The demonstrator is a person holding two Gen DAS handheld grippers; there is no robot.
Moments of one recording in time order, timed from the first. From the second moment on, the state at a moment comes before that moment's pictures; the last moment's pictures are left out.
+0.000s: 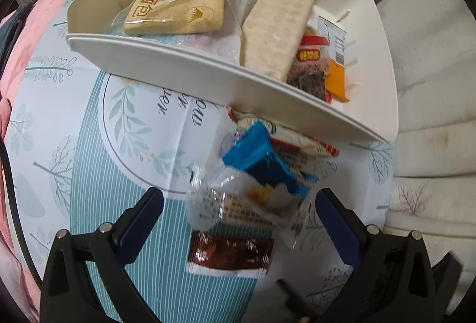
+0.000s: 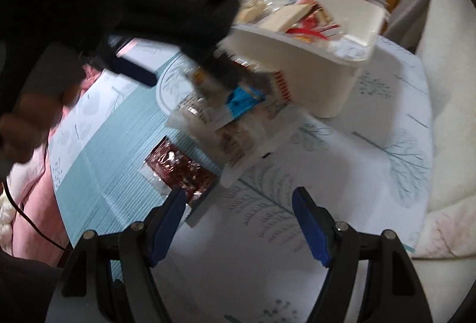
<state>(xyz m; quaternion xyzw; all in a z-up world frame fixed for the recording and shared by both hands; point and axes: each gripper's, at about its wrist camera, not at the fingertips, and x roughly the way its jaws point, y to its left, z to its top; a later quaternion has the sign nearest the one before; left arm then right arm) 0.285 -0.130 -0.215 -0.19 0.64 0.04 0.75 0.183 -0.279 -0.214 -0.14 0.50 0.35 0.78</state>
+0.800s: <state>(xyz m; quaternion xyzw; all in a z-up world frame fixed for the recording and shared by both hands) 0.291 -0.095 -0.212 -0.28 0.61 0.01 0.74 0.167 -0.203 -0.246 -0.19 0.53 0.30 0.77</state>
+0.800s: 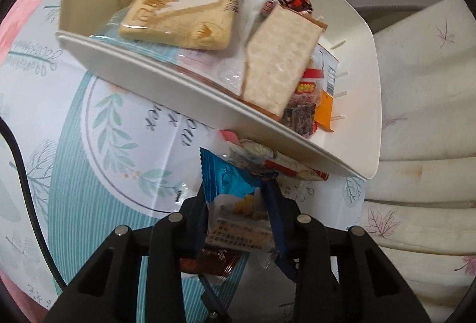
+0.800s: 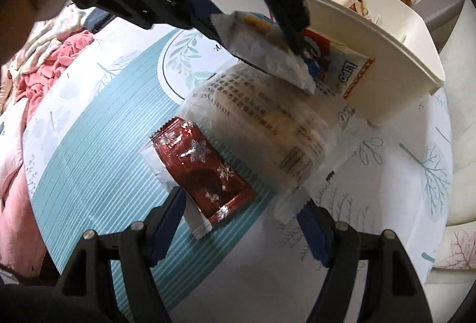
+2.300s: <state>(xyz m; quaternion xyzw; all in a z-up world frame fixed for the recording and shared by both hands) 0.158 0.019 -0.145 -0.35 0.53 0.14 0.76 0.176 -0.201 -0.221 -0.14 0.54 0.34 0.76</state>
